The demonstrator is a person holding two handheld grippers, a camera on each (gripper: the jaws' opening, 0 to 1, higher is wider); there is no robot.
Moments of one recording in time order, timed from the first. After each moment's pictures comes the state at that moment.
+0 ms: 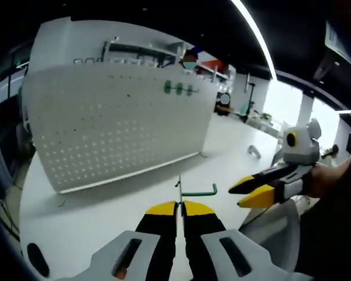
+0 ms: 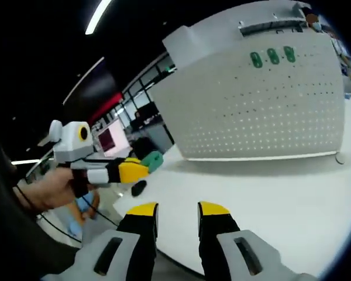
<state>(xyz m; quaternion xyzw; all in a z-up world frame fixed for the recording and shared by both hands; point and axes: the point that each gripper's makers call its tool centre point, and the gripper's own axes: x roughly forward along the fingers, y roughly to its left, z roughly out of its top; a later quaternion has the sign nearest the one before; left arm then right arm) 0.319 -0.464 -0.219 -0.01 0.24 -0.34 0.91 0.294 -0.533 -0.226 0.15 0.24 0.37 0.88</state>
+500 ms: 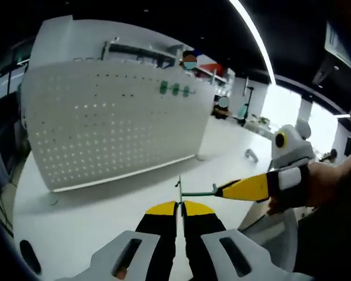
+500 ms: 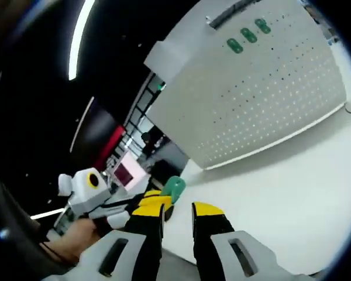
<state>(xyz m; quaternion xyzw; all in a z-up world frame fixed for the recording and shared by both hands) 0.319 -0.476 -0.216 -0.03 0.23 -0.35 0.91 0.306 -0.515 -0.207 0.33 0.24 0.36 0.84</state>
